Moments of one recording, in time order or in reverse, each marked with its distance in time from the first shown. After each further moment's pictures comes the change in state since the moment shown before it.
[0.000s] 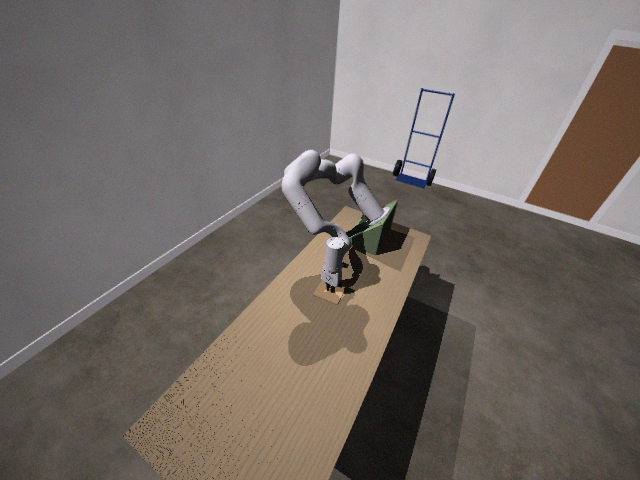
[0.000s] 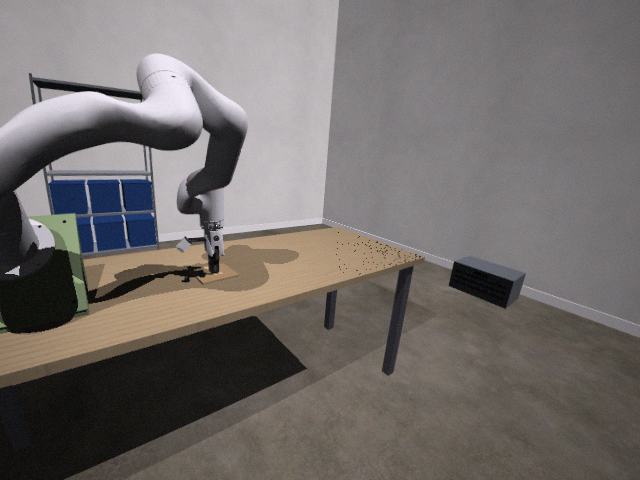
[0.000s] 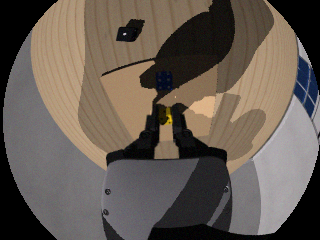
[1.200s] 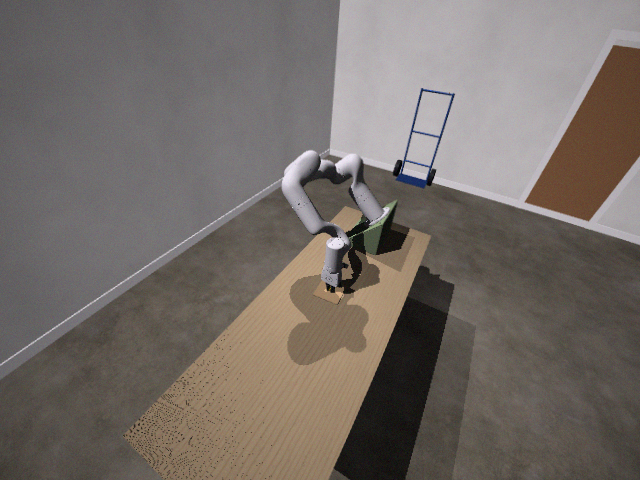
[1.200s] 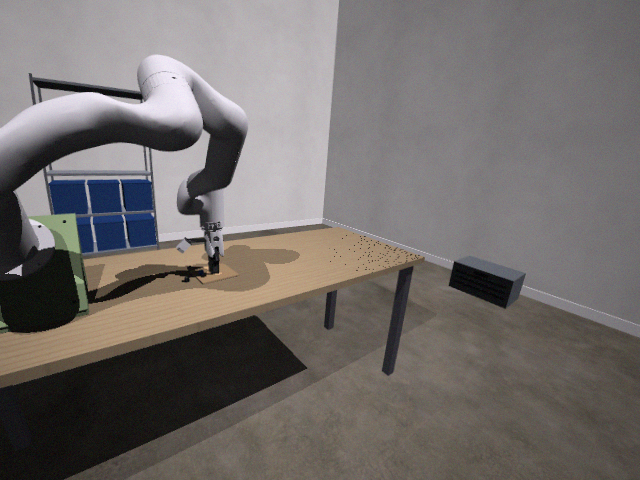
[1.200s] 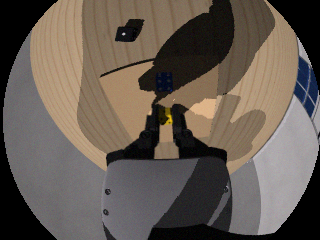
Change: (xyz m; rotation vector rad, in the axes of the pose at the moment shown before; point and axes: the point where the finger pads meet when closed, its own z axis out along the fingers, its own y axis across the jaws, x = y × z) arm 0.000 0.000 0.003 0.000 0.000 0.000
